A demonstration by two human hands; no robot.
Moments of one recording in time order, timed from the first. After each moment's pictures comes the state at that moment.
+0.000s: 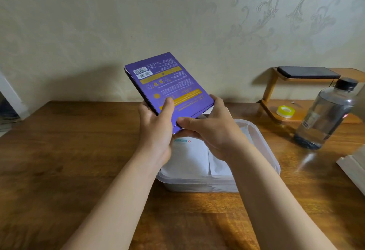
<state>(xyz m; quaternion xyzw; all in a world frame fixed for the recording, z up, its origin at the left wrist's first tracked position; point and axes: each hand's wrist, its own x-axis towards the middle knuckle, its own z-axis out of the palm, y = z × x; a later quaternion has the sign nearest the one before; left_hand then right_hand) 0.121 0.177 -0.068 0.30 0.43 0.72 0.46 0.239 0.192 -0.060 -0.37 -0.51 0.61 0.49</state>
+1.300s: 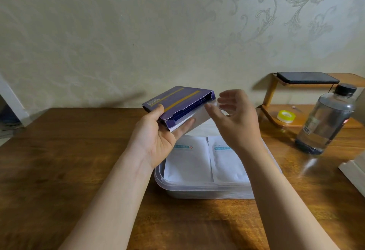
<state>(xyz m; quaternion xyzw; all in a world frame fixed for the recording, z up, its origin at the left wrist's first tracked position) 0.097 0.168 -0.047 0.16 0.28 0.64 0.70 0.270 0.212 -0.063 -0.49 -0.63 0.20 0.56</state>
